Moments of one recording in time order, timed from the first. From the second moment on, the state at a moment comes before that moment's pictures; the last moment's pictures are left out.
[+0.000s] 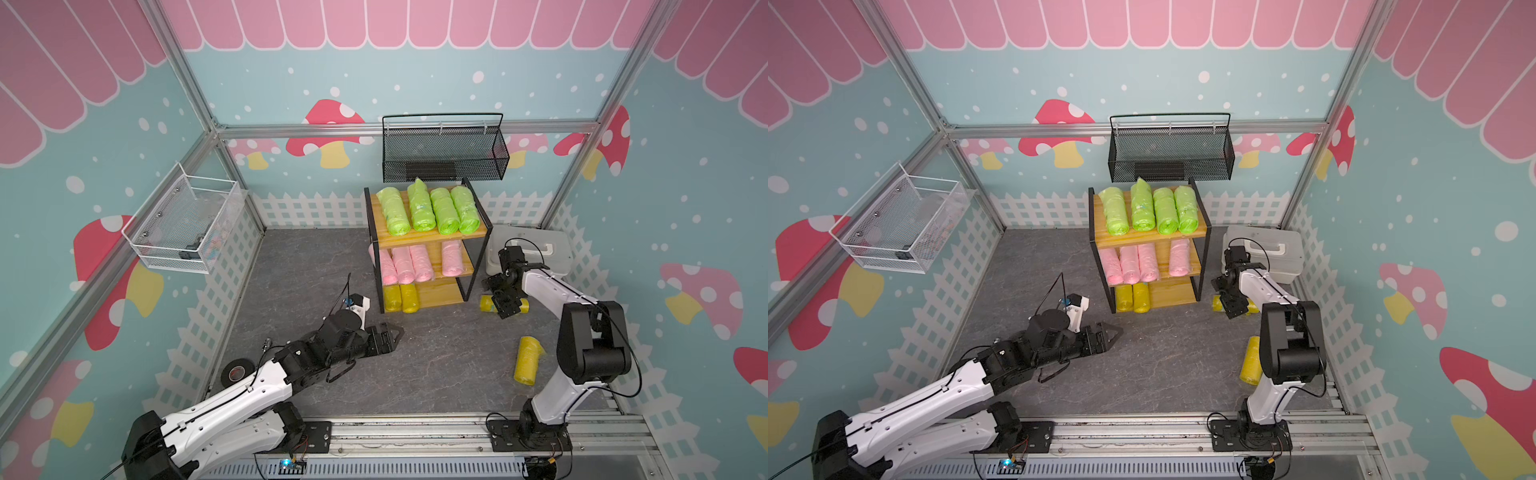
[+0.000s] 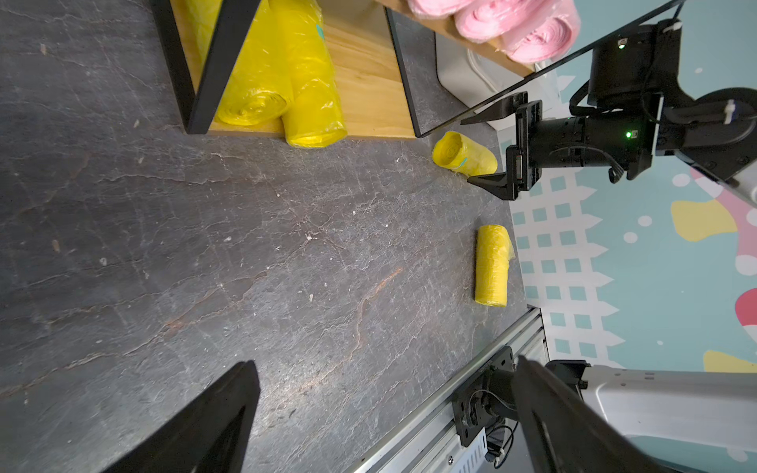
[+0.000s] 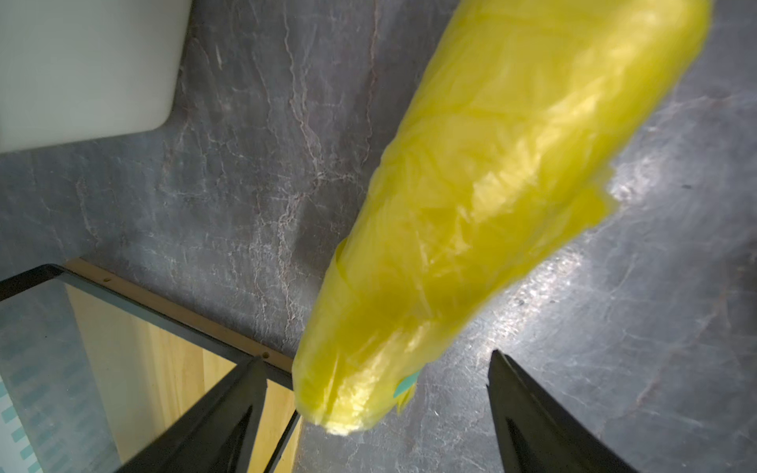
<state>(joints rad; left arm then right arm) -0.84 0.93 0.66 -0.33 0.07 -0.92 0.06 1.74 1.18 -0.71 -0.02 1.23</state>
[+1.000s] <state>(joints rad) -0.83 1.00 0.67 -0.34 0.11 -0.90 0.03 1.69 0.98 -0.54 0.01 1.12</state>
